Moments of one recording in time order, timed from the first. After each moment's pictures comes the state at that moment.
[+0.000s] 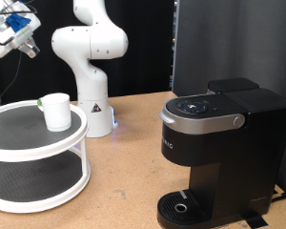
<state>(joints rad) -0.18 -0.75 -0.68 -2.53 0.13 1.63 -0.98</state>
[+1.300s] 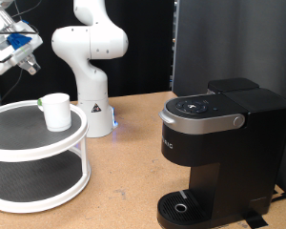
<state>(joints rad) -0.19 -0.78 -0.76 -2.65 0.11 1.78 -1.02</state>
